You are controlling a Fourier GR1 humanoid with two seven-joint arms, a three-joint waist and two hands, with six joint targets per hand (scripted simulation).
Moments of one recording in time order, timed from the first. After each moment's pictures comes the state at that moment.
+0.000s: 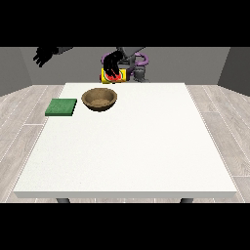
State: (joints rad) left arm -1.01 0.00 -0.77 -0.60 -1.29 0.08 0.60; right arm -0.29 -0.36 -0.36 -1.11 -0.34 0.35 -0.01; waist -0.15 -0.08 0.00
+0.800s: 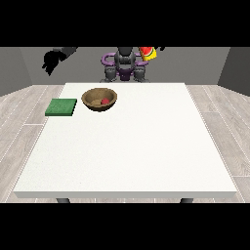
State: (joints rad) left arm -0.87 0.12 -0.13 -0.98 -0.59 0.30 0.33; right arm -0.20 -0.33 -0.38 -1.12 -0.31 0.25 -0.01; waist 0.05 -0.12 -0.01
